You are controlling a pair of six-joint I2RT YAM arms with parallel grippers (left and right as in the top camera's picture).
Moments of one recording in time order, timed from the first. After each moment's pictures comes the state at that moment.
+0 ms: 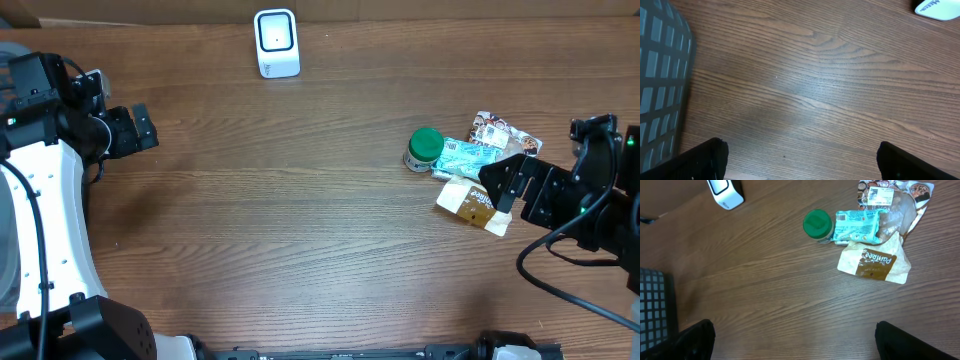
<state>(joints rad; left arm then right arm) 0.33 1.61 1.56 -1.09 0.15 -0.02 -0.10 1.12 1.67 -1.54 -0.31 0.27</state>
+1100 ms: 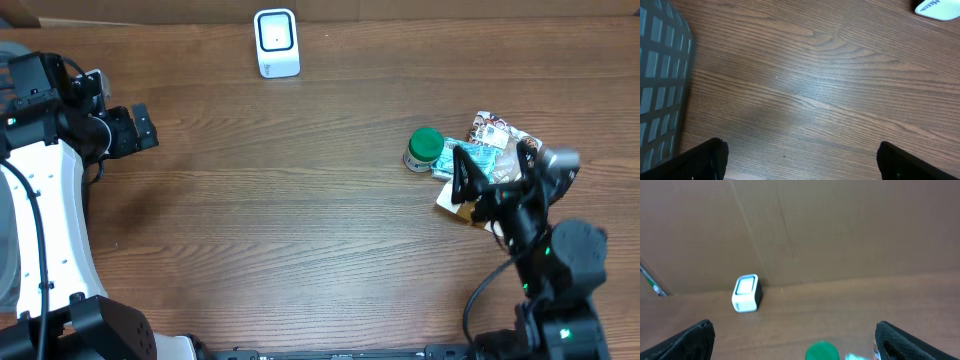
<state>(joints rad) 0.33 1.61 1.56 -1.09 0.15 -0.02 0.11 0.54 0.56 -0.09 -0.07 0.22</state>
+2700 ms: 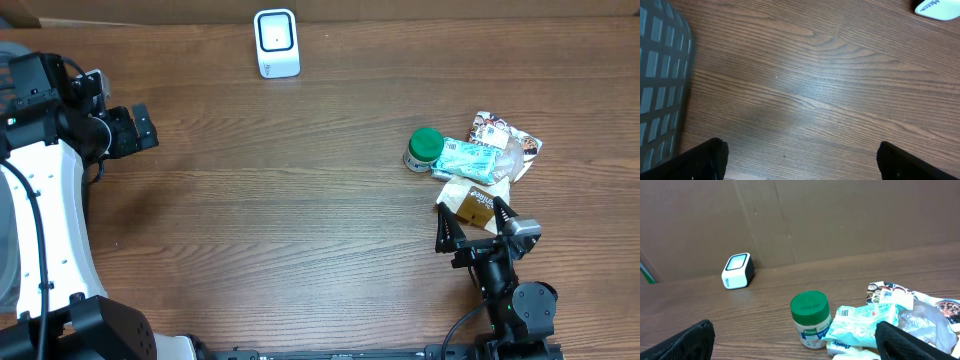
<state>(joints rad) 0.33 1.61 1.56 -1.09 0.15 -0.02 0.11 0.01 0.02 -0.03 -0.06 0.22</state>
